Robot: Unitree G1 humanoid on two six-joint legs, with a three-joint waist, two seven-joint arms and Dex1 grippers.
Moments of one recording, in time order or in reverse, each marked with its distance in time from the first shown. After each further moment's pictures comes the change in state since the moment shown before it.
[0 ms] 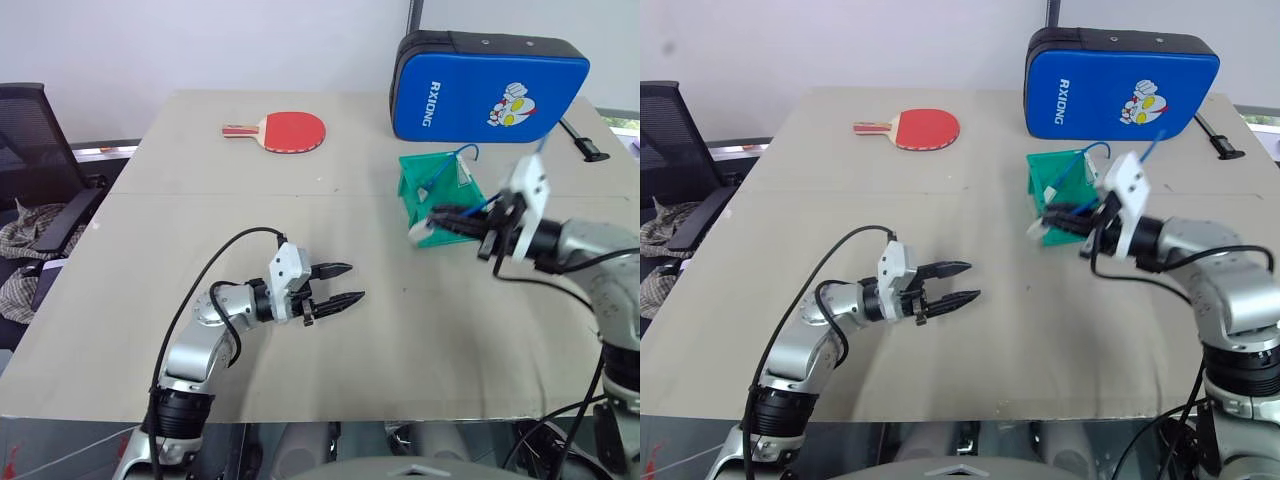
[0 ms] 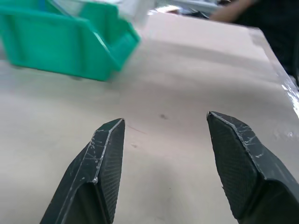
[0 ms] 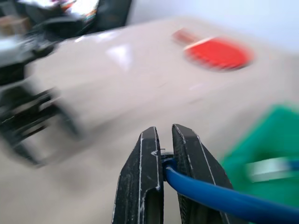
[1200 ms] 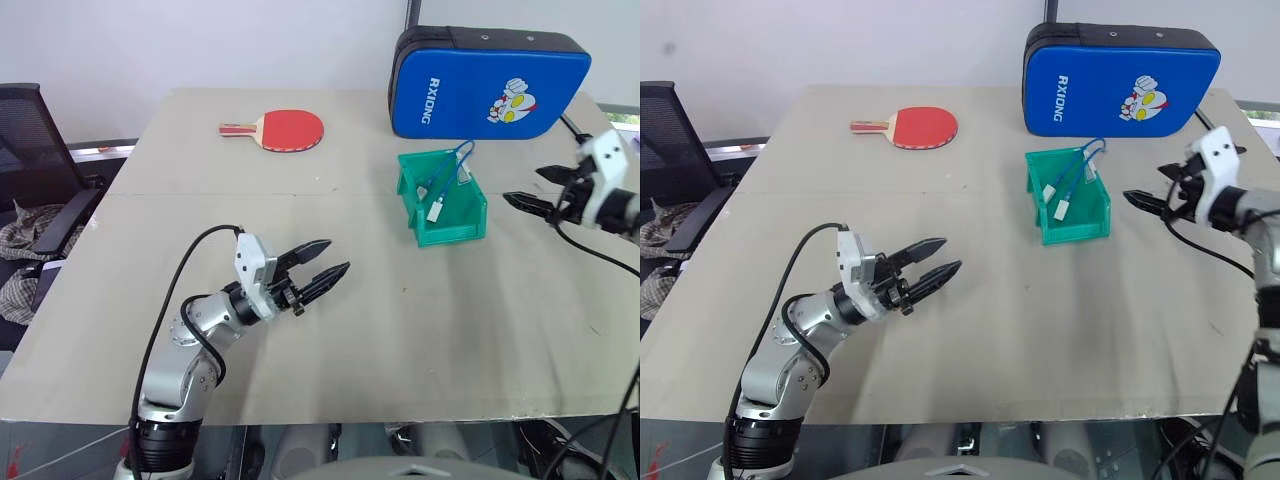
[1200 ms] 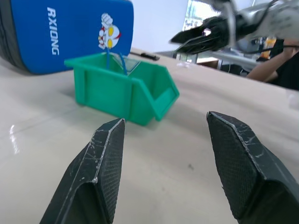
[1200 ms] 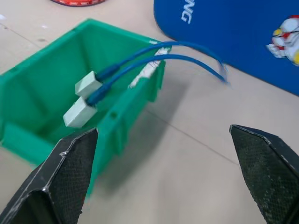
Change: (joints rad) left arm 0.106 0.006 0.088 -0.136 -0.141 -0.016 0.163; right arm -0.011 -0.239 -0.056 0.568 -0.169 -0.314 0.127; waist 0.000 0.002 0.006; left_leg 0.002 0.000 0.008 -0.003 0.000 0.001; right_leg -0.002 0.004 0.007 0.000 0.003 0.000
